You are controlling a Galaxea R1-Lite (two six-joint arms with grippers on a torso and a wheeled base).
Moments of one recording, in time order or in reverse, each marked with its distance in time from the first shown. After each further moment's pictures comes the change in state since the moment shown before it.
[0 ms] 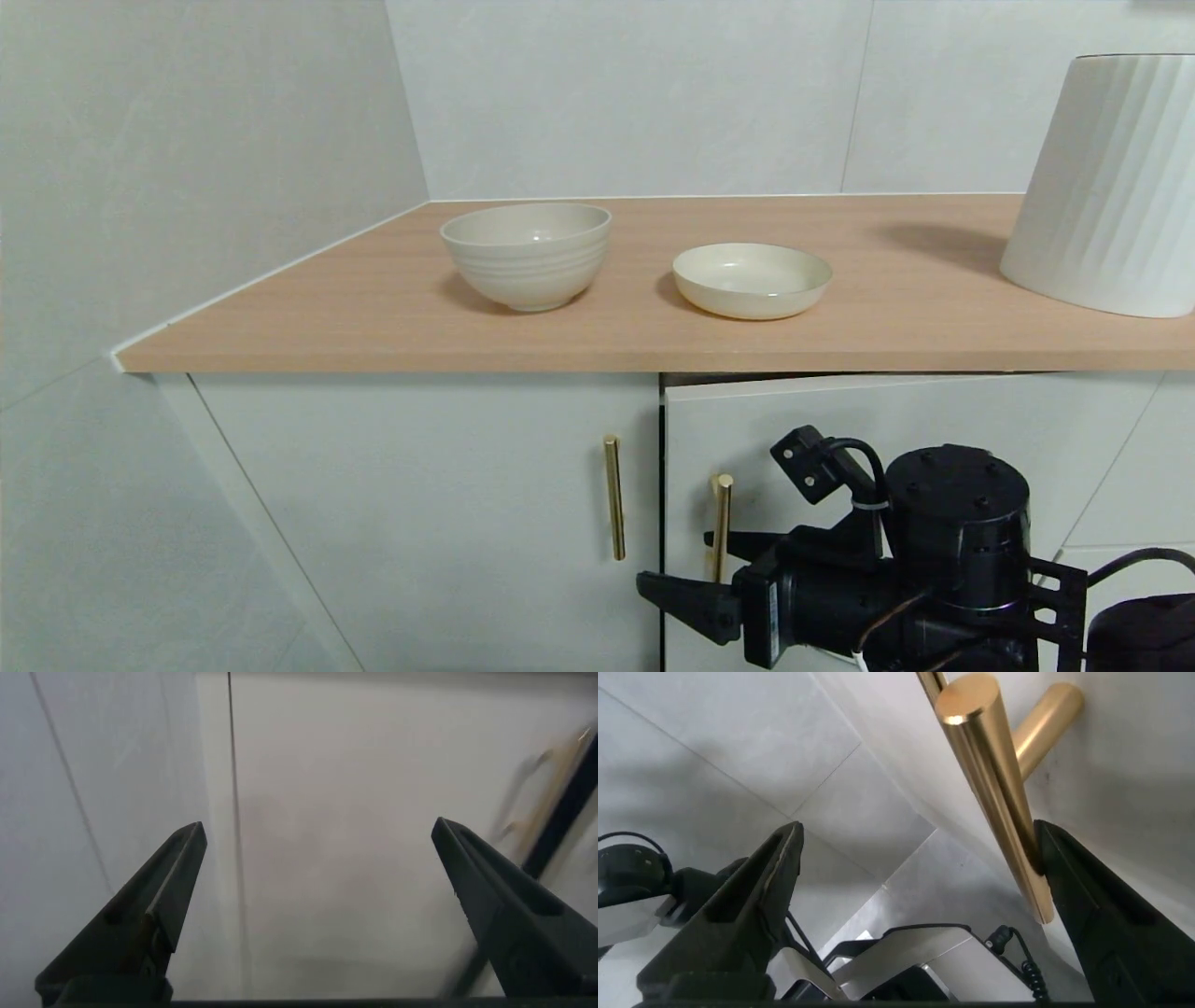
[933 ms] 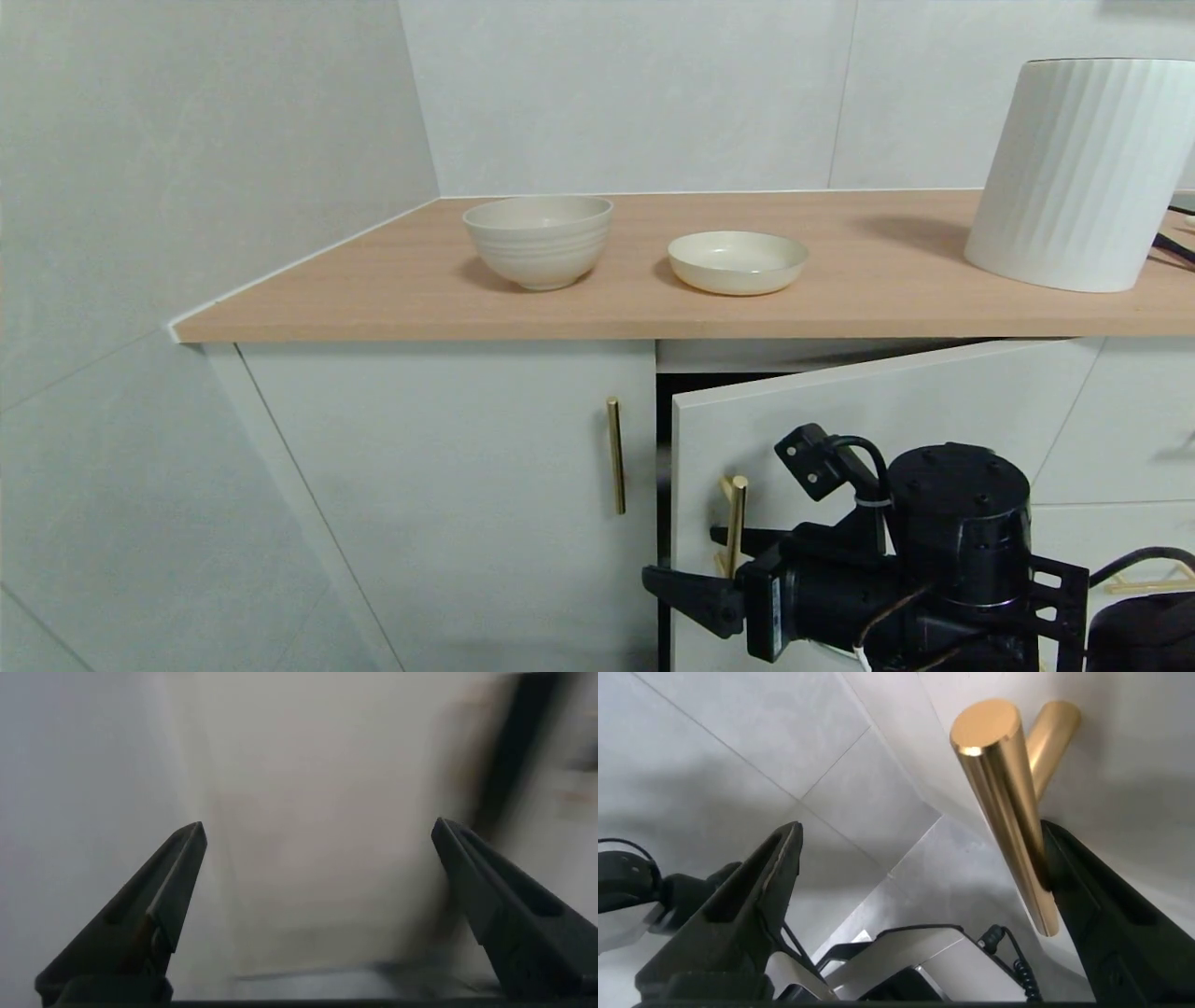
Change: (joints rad) left arm 0.000 0.052 -0.136 0.170 -0.249 0.004; right arm 0.000 0.002 0.001 0.000 -0.002 0.001
